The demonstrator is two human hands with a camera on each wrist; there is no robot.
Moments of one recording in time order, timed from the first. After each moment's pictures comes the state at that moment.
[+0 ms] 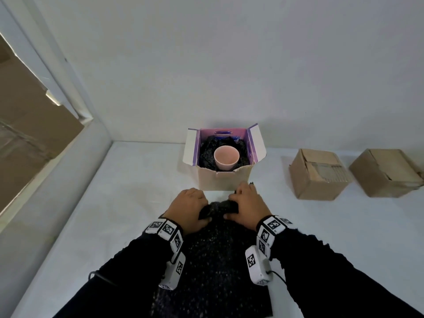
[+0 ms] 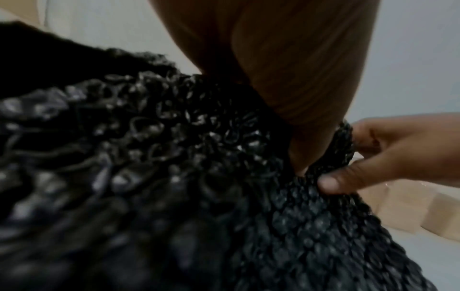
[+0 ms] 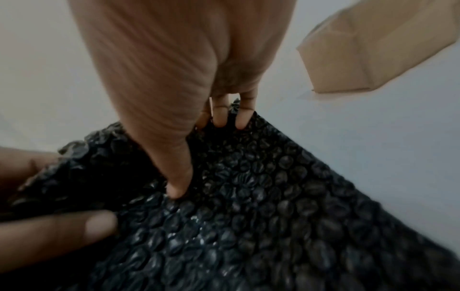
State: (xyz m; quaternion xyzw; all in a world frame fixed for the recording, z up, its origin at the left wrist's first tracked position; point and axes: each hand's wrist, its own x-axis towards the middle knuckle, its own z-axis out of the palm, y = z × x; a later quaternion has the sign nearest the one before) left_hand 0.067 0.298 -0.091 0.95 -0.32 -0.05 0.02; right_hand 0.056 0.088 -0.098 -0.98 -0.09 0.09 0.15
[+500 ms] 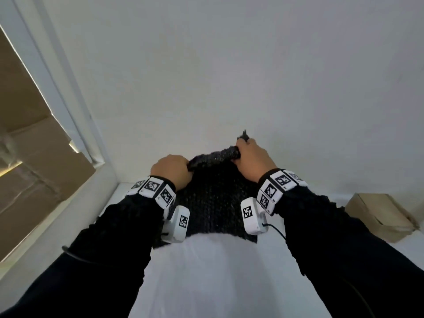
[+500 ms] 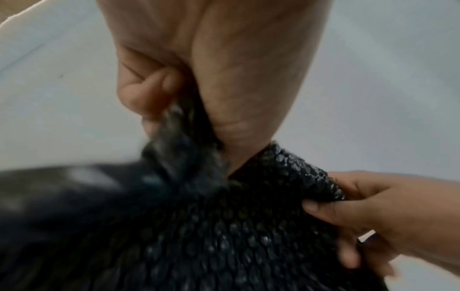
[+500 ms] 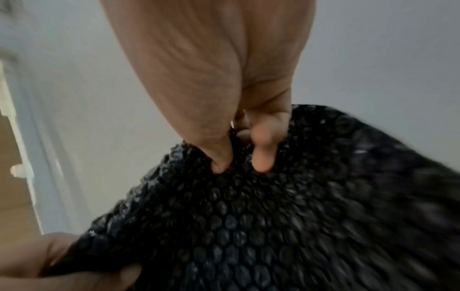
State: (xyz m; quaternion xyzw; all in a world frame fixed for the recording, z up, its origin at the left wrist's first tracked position) left_hand 0.147 0.294 0.103 0.99 -0.08 0.04 0.08; right_hand 0.150 0.077 0.107 -0.98 -0.07 -0.12 0.14
